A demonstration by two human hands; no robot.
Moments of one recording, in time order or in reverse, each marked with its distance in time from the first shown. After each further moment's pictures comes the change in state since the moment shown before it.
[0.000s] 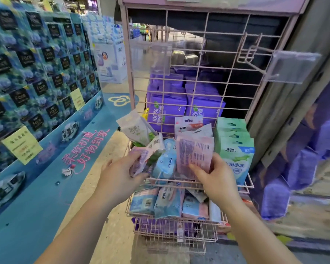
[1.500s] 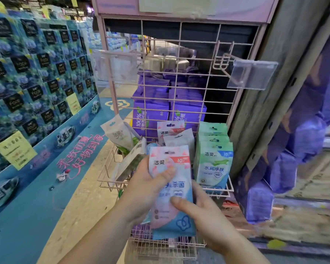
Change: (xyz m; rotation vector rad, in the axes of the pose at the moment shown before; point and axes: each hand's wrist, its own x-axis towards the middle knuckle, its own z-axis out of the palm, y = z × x) left_hand -0.022 0.113 0.024 -1.396 -0.268 -0.249; right_hand -0.050 0.003 -0.029 0.699 -0.494 0.265
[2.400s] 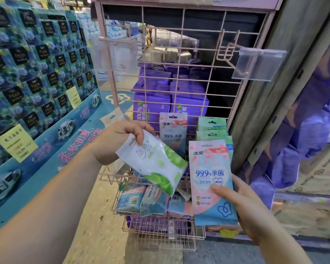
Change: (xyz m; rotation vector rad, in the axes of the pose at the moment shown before) left_hand 0.059 0.071 -0.065 0.497 -0.285 0.187; right_hand -0.012 -0.019 -0.064 -0.017 0.187 -0.002
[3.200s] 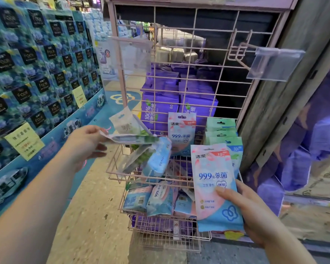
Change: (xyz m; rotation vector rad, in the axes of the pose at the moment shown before) left_hand -0.033 -0.019 -0.063 0.058 0.672 -0.433; right_hand 0.001 0.007 0.010 0.026 -0.039 0.067
